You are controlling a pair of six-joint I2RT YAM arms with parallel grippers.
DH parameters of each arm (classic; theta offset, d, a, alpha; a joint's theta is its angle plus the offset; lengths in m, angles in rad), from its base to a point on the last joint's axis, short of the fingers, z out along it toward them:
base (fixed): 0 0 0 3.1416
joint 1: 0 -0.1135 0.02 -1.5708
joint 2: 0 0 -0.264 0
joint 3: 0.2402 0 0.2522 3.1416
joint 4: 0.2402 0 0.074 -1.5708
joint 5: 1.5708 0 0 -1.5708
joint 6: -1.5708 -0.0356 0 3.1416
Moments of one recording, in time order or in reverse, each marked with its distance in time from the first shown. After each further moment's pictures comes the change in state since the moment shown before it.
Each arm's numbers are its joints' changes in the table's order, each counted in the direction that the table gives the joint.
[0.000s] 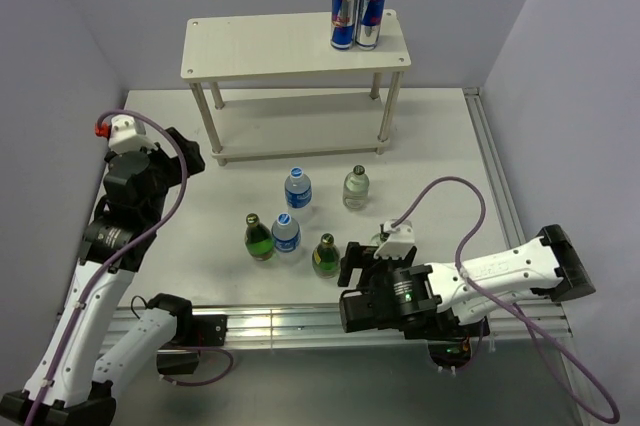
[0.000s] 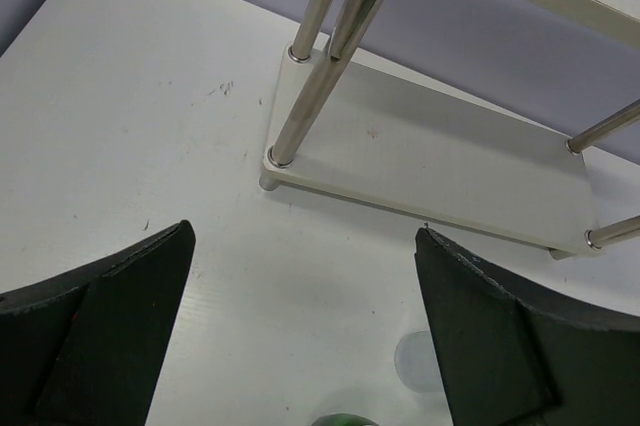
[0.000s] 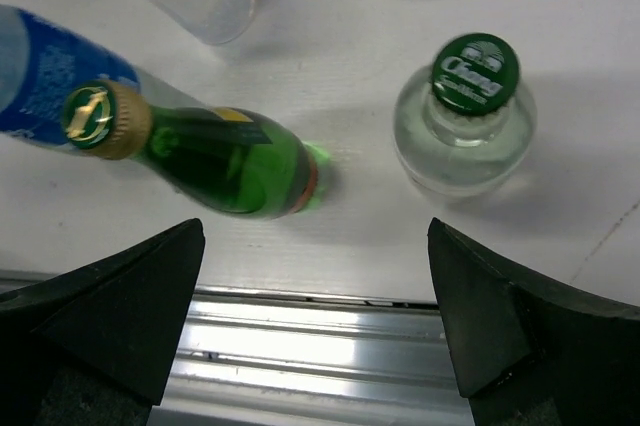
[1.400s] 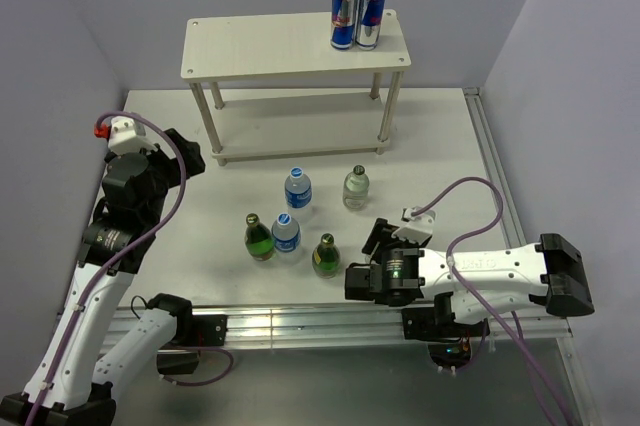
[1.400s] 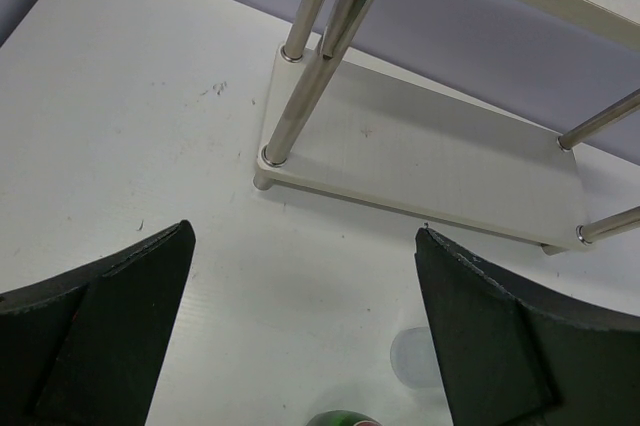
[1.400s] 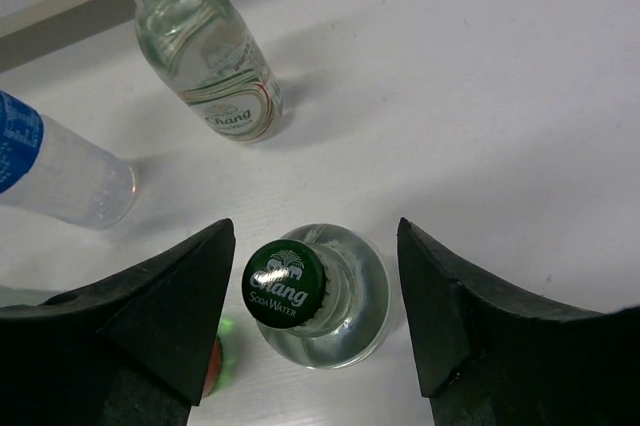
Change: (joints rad) left arm 0.000 0.015 -0.004 0.000 0.016 0.000; right arm 0.257 -0.035 -0.143 0.059 0.201 -0.168
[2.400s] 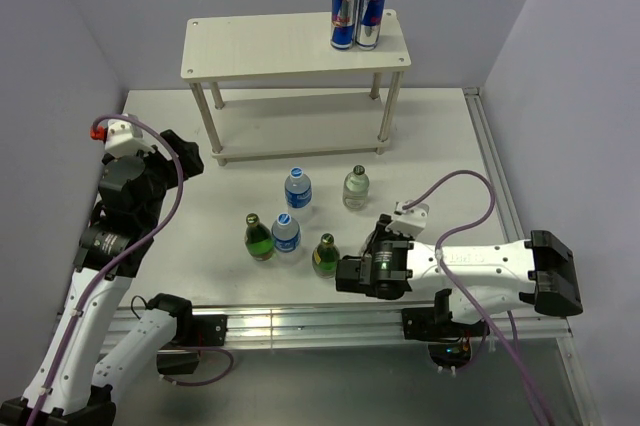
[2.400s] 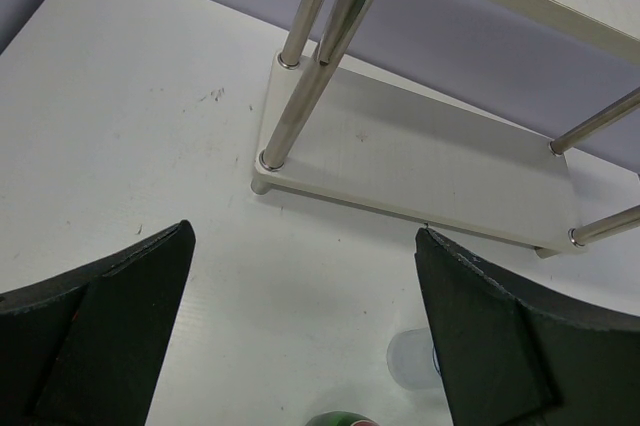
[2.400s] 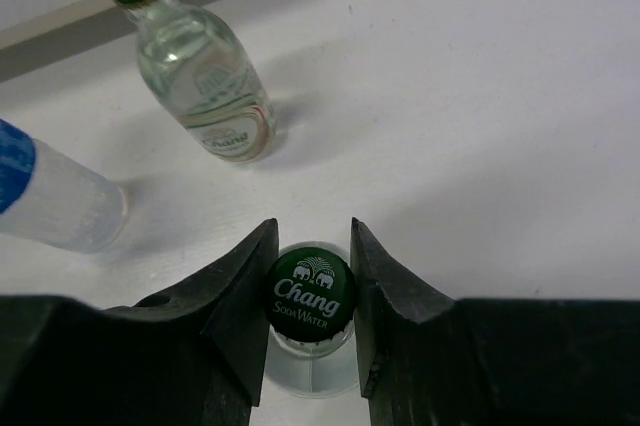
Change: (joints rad) left arm 0.000 0.021 0.000 0.000 0.001 -0.001; right arm 0.050 -0.079 0.053 0.024 0.017 0.026
